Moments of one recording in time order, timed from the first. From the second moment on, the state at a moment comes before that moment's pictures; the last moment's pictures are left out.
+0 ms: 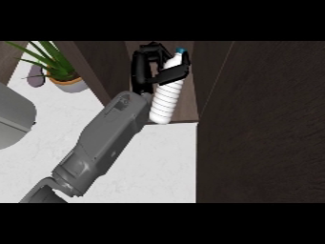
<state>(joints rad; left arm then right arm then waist) -1.02 0.00 -0.36 -0.55 0.55 0.69 -0.49 0.93 -0.16 -0.22 -2.38 -0.33 0.61 -0.34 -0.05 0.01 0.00</state>
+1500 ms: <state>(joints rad) -1.11 0.00 -0.30 -0.48 0.60 0.44 -0.56 0.89 -0.15 -0.22 -2.38 -0.35 0.62 -0.31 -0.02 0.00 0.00</state>
